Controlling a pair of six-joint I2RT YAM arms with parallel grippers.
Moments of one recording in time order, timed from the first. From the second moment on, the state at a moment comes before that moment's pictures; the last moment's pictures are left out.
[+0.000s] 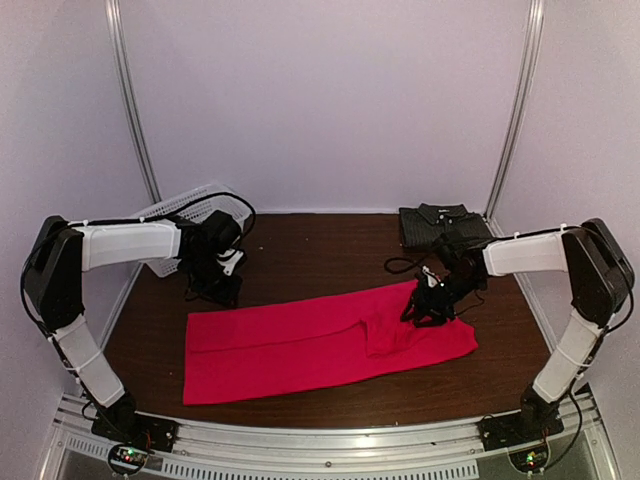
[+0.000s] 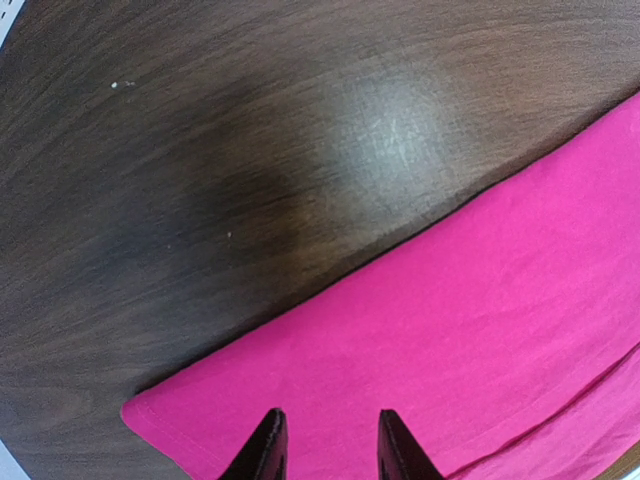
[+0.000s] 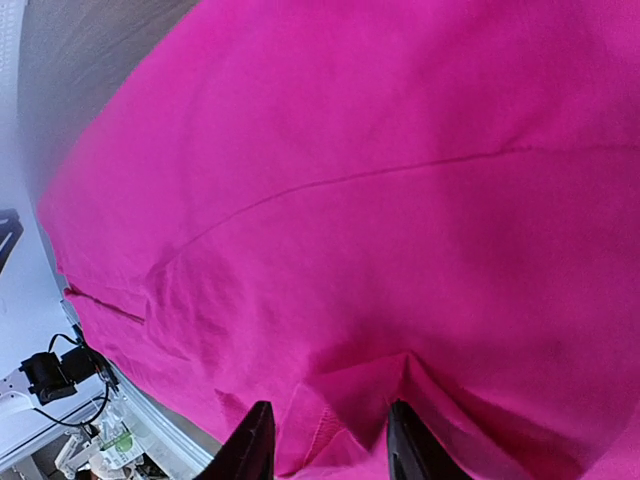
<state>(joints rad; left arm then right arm) -0.54 1.71 1.19 -0.79 -0.03 -0.19 0.40 1.71 0.96 -0.49 -0.52 0.60</state>
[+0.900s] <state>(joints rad) -0.53 1.75 1.06 -0.73 0.05 -0.16 0.41 1.73 0.96 -0.53 -0.45 0.49</state>
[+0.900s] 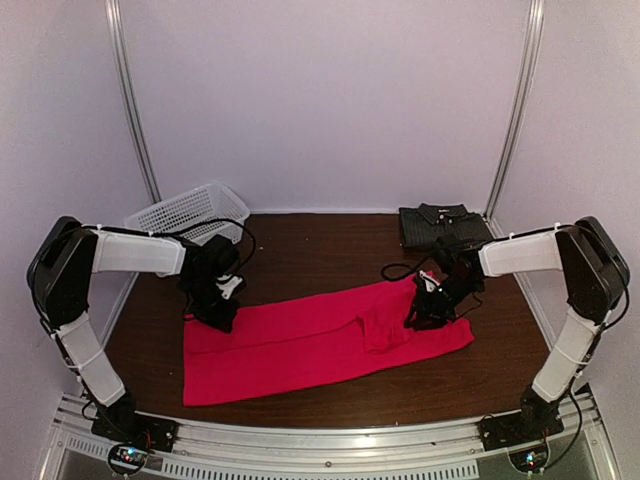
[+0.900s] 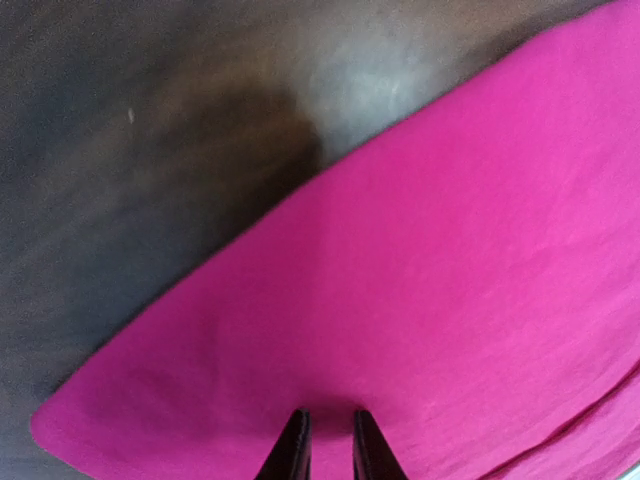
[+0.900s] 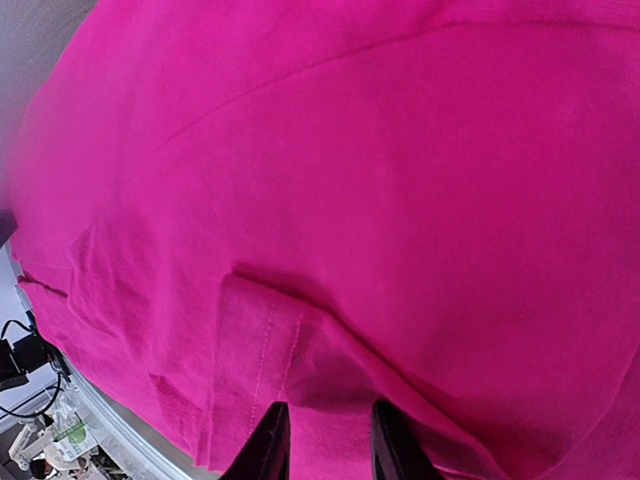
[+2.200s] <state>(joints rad) -0.77 1.68 1.16 -0.90 -0.17 -0.22 0.49 2.14 1.85 -0.72 -0.30 0.32</state>
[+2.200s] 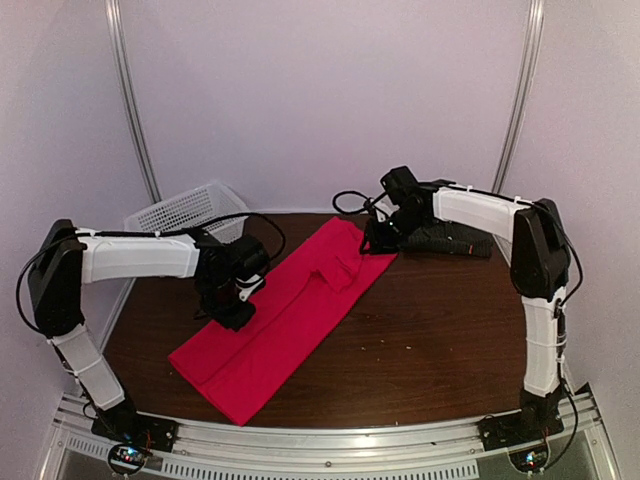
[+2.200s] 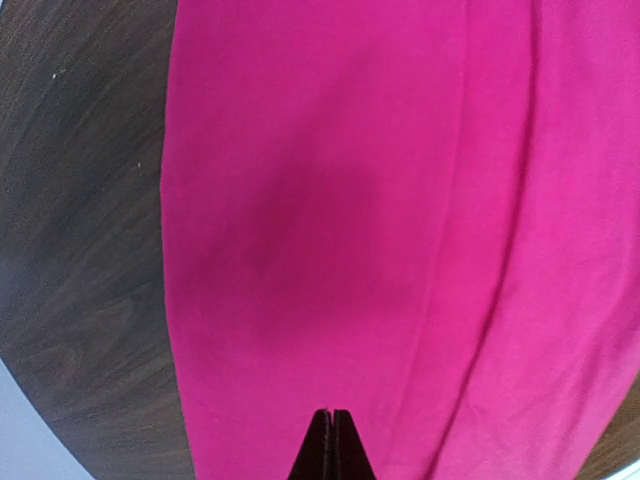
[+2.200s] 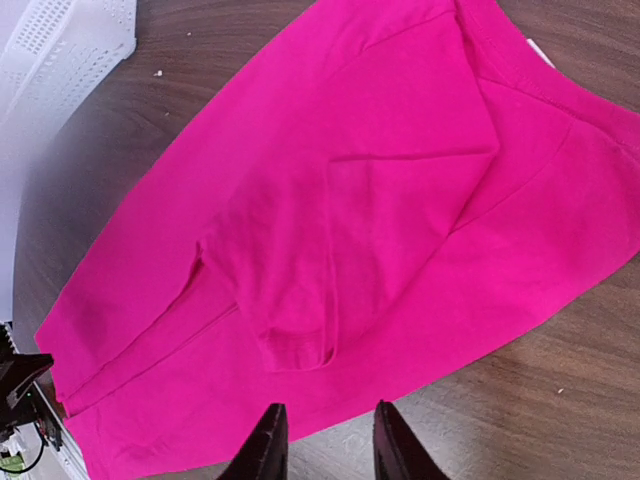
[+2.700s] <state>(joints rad) -0.80 1.83 1.18 -0.95 -0.33 -0.10 0.56 2.30 1.81 -0.66 -0.26 0.38</state>
